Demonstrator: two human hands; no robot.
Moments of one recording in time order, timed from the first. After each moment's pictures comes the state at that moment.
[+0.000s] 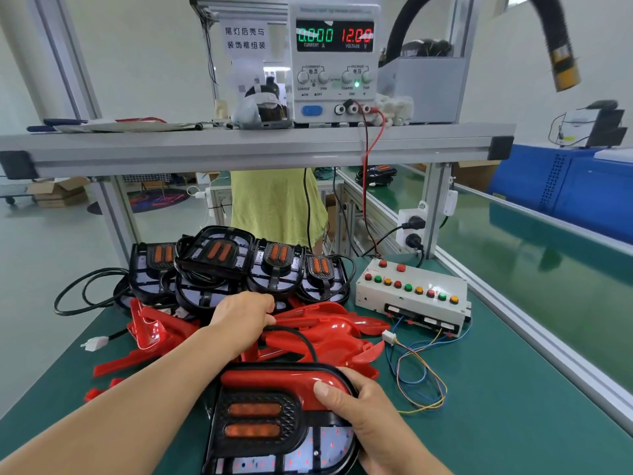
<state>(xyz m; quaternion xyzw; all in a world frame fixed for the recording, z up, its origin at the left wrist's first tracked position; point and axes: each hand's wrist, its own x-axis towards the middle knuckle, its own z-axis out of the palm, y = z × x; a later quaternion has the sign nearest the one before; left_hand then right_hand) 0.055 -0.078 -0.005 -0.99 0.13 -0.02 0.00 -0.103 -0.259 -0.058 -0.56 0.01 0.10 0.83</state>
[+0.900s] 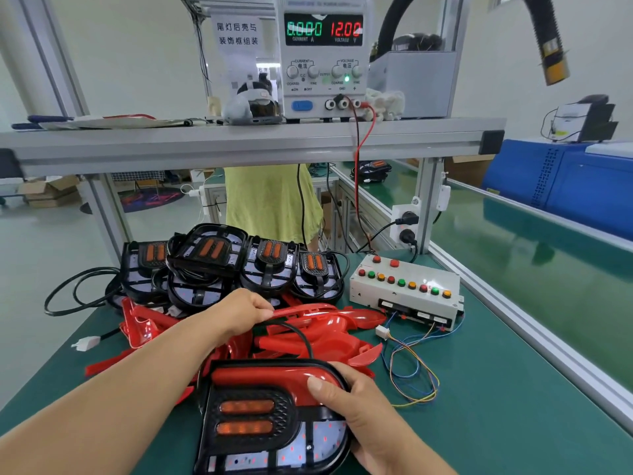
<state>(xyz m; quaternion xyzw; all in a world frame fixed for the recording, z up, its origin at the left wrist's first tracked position) 0.059 -0.074 -0.008 -0.93 0.04 0.11 -0.36 -0.102 -0.264 -0.059 -0.56 0.01 0.12 0.82</state>
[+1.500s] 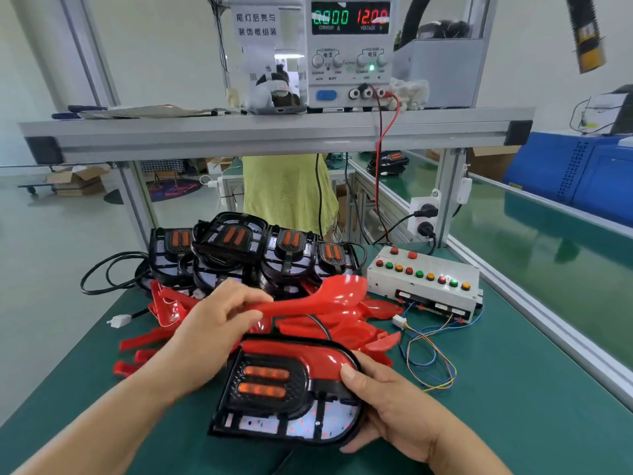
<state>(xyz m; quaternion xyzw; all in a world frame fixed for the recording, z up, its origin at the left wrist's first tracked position) -0.057 -0.024 0.018 -0.88 0.20 -0.08 -0.42 -0.111 -0.280 -0.054 -0.61 -0.06 0.21 0.76</state>
